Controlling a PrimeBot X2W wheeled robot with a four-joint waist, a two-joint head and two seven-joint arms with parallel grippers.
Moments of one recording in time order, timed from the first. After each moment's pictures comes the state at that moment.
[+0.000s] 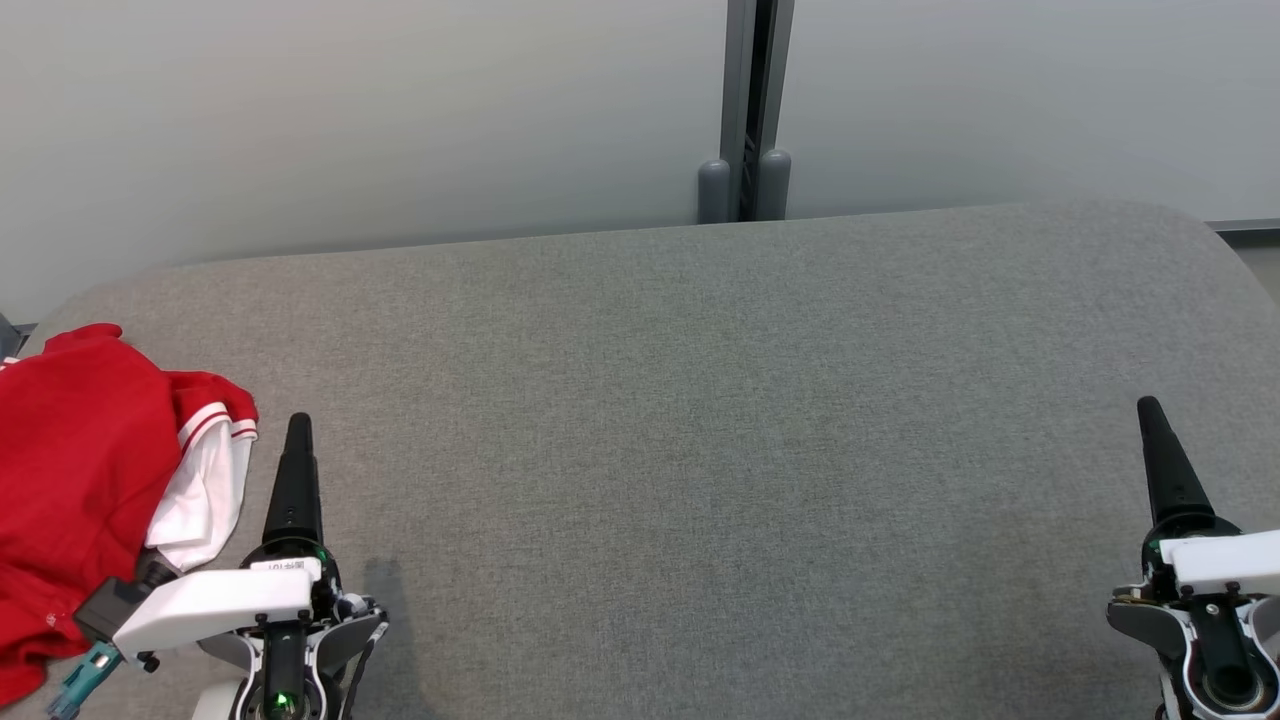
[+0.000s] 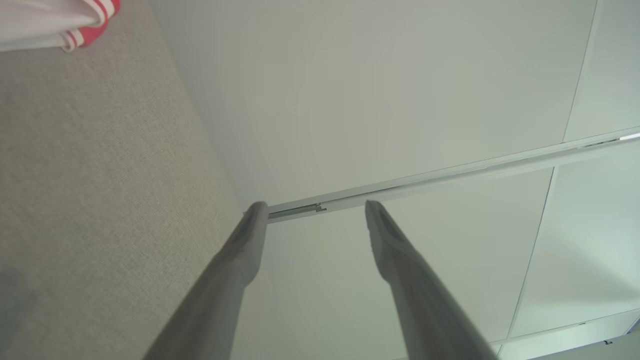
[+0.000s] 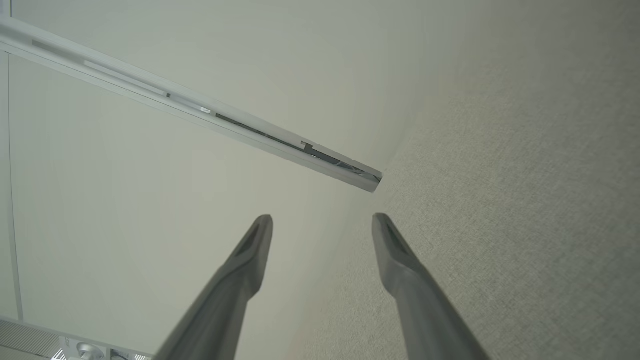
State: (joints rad) left arm -0.18 0.04 -0.03 0.35 -1.49 -0.13 -0.11; right arm -0.19 -0.05 -0.19 0.33 1.22 0.13 0.06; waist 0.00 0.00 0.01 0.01
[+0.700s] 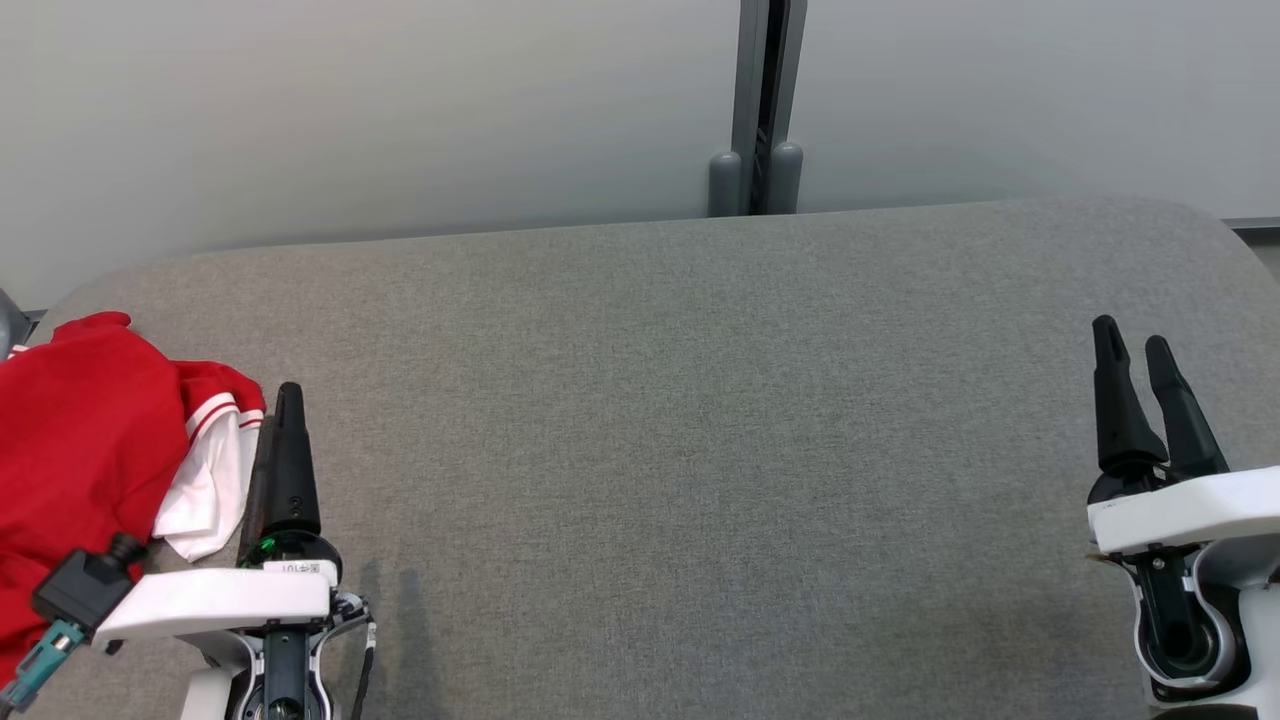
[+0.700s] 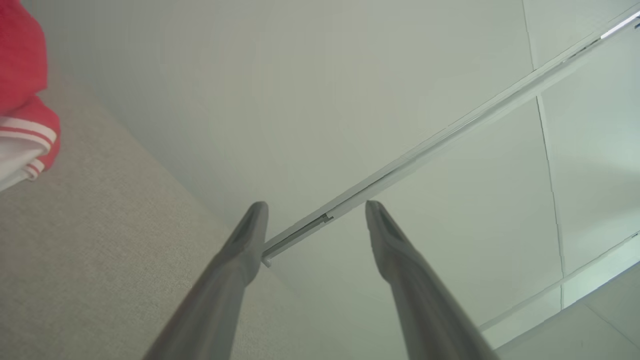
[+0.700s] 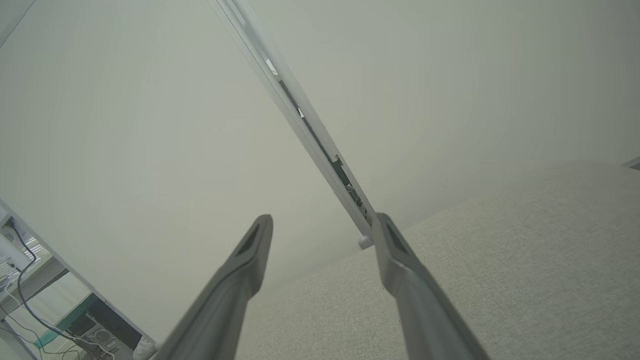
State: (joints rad) left arm -0.13 0.04 0.00 0.19 -1.16 -0.13 -0.16; right arm -0.23 -0.07 -0.09 0.17 0.69 0.13 -0.04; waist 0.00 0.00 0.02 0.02
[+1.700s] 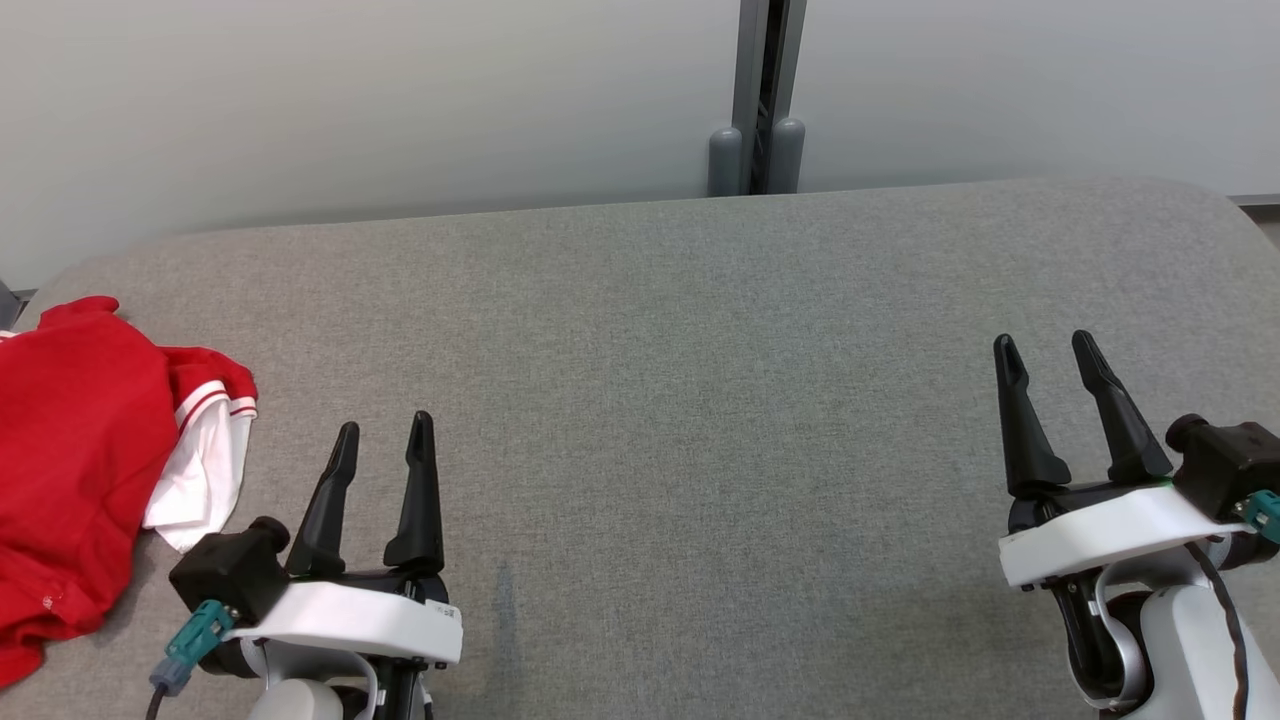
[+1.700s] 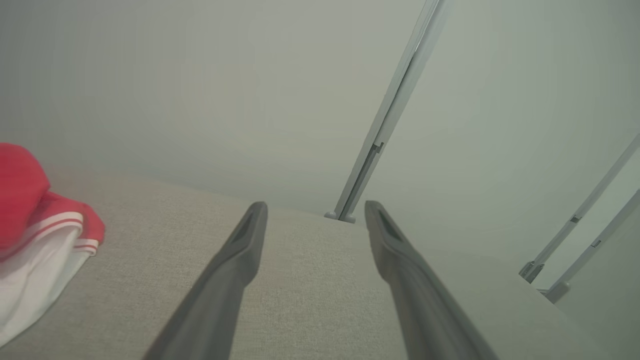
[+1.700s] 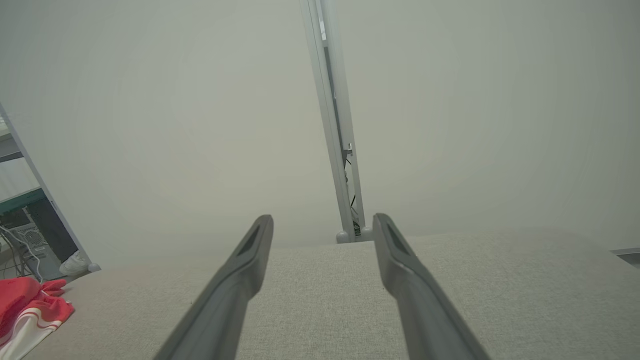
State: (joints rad) left arm -0.08 0.04 -0.15 0.13 -0.51 0.01 -0.21; right arm -0.23 -0.06 0.03 0.18 0.30 0.13 -0.15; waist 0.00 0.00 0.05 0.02
